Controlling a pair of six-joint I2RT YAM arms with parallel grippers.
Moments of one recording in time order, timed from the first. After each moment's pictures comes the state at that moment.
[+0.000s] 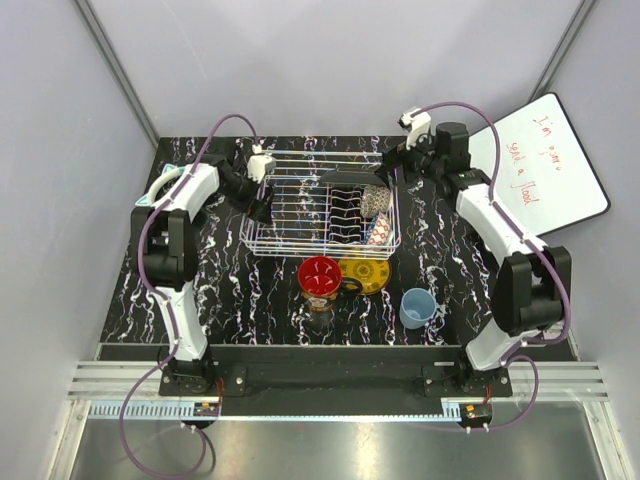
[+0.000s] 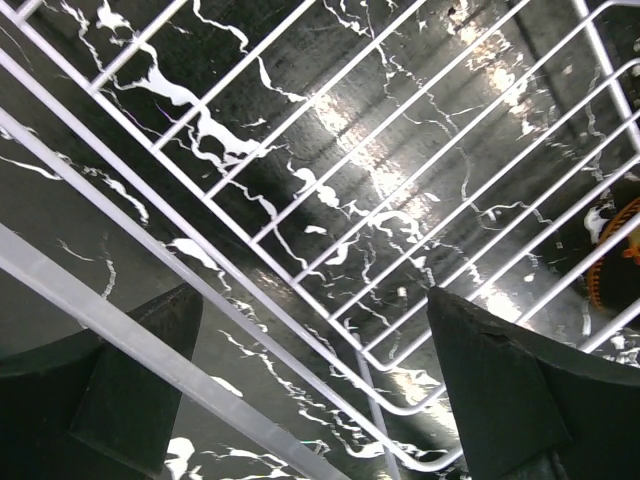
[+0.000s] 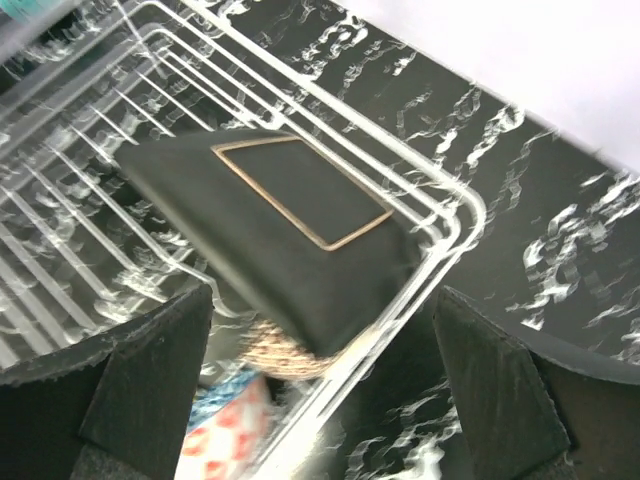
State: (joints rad) left arm -0.10 2.00 1.63 -0.84 0.49 0.49; right arm 0.20 1.67 1.37 -0.11 -0.44 -0.21
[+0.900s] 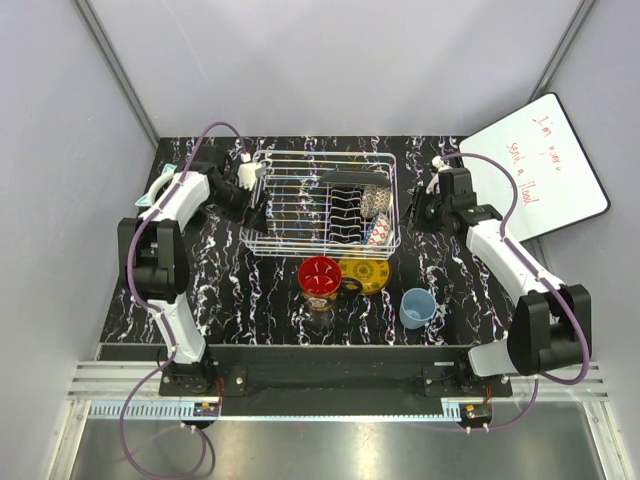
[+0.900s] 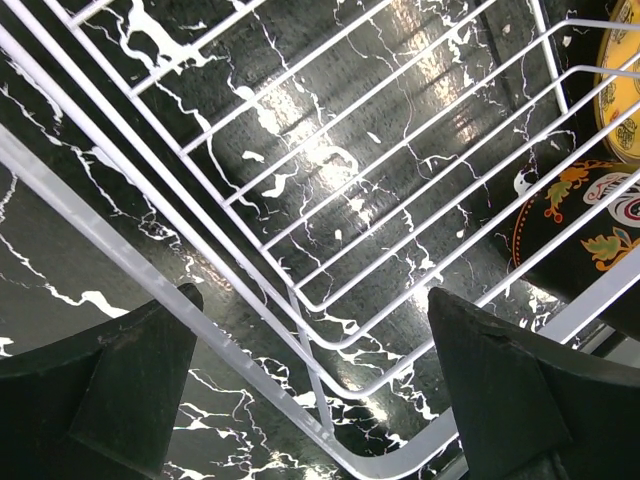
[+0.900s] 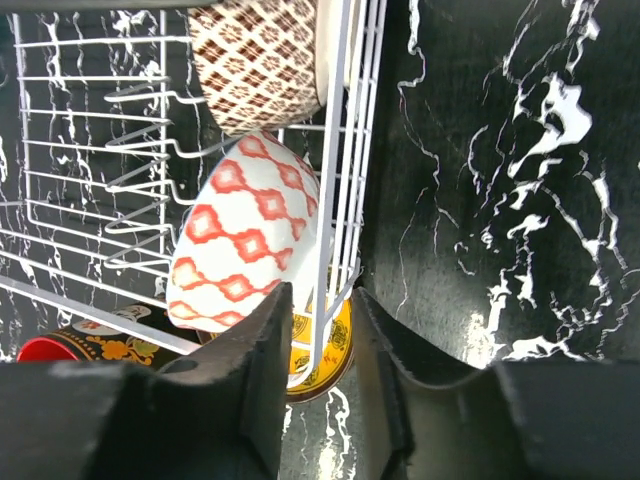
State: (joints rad) left arm -0.06 1.88 1.49 -0.88 0.55 0.39; right arm 0.21 1.40 1.04 -0.39 -0.22 0.38
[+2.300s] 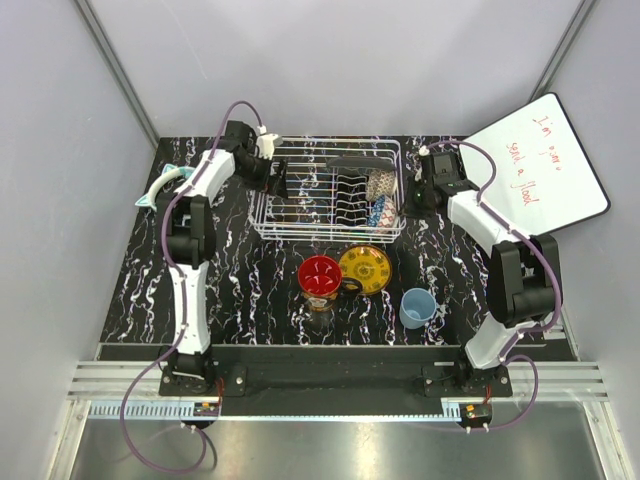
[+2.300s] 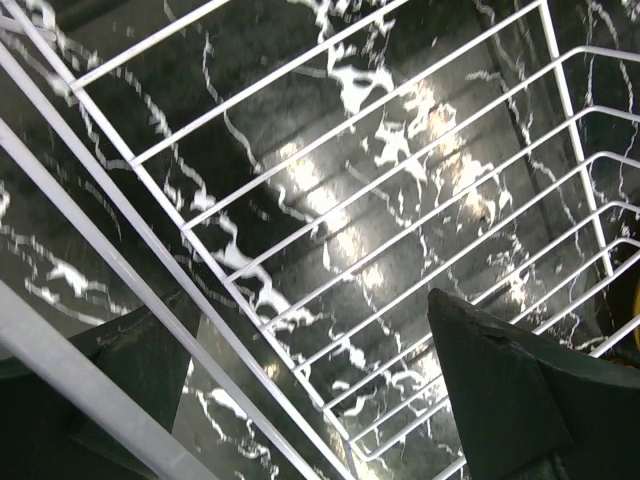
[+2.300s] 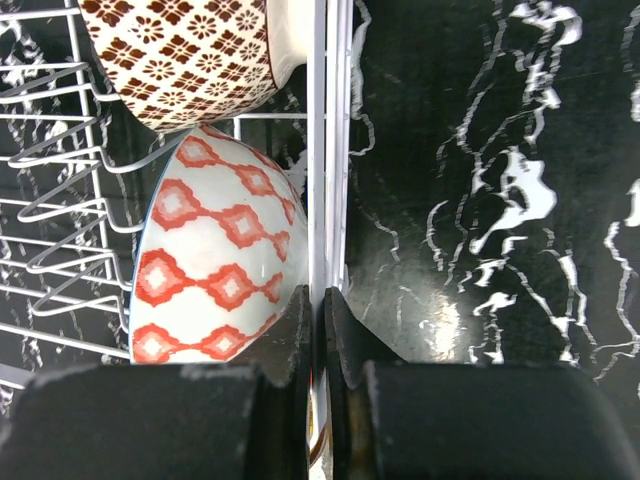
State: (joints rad) left arm -0.13 2.29 2.00 -0.80 0.51 0.21; right arm 0.22 1.71 1.26 -0.43 -0.11 0.37
